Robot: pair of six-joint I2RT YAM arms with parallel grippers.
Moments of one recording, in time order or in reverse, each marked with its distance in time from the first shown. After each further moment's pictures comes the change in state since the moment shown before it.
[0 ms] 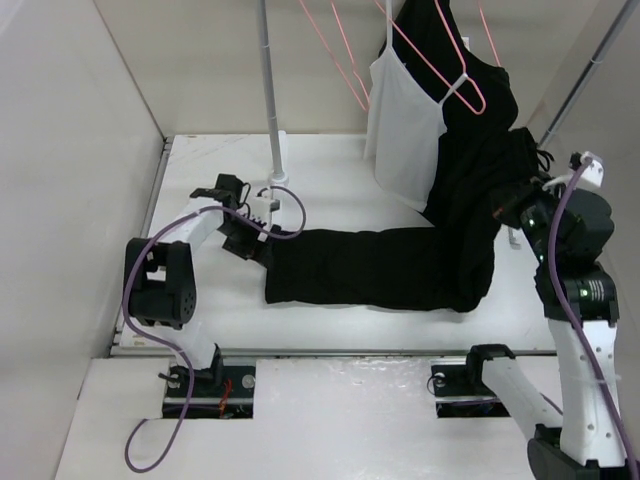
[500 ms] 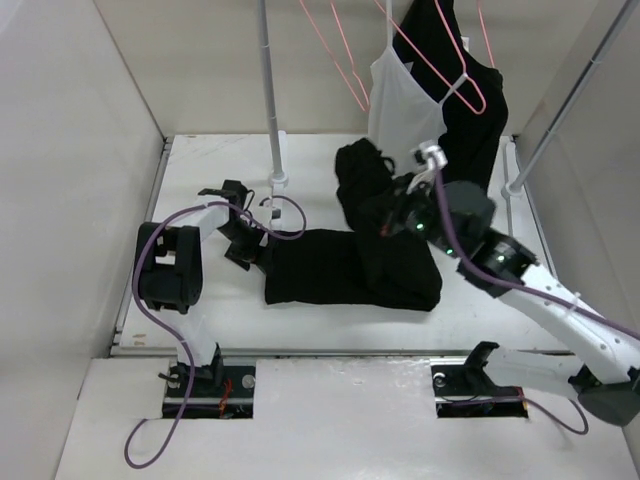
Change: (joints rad) left arm -0.010 0.130 0.012 -0.035 0.007 -0.011; right arm 0.705 0.285 0.011 0.376 -0.071 -0.055
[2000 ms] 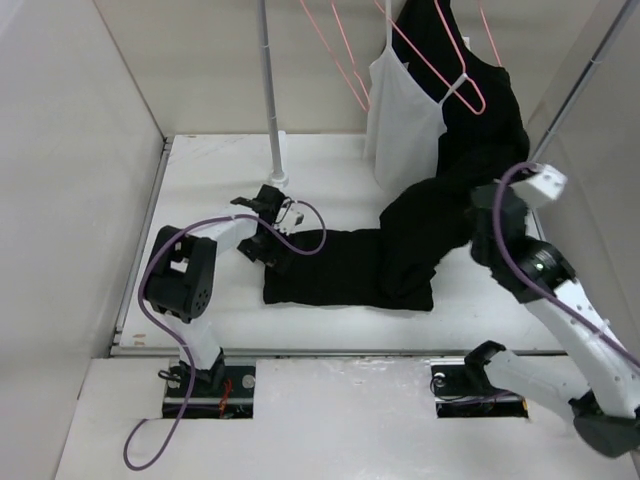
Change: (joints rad) left arm -0.229 -0.042 -0.049 0.160 -0.312 -0.136; right arm -0.094 -0.079 -0.017 -0.397 1.017 0.239
